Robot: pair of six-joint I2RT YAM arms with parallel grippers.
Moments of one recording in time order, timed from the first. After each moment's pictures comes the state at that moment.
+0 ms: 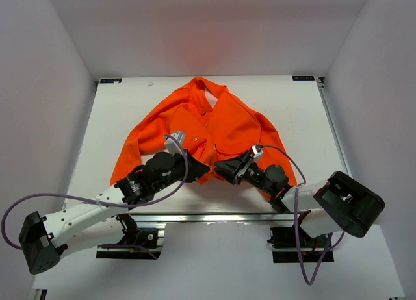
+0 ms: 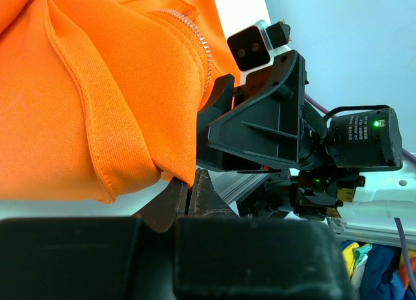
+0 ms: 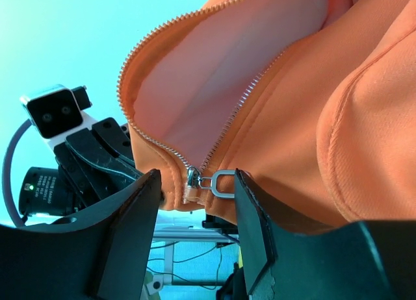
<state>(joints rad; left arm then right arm) -0.95 0.89 0.63 -0.07 -0.10 -0.87 0.81 1.39 0.18 1.25 -0.20 1.55</state>
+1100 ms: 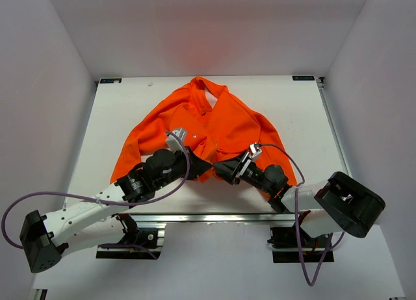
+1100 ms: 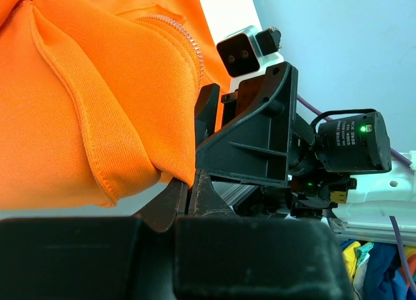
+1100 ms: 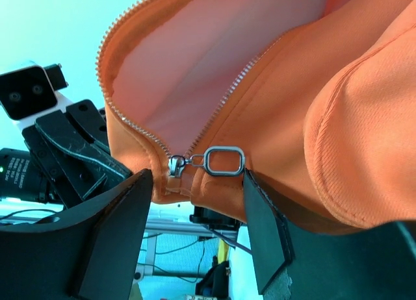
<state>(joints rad) -0.95 0.91 0.67 -0.07 -0.09 -0.84 0.83 1.38 0.19 1.25 -0.21 1.46</state>
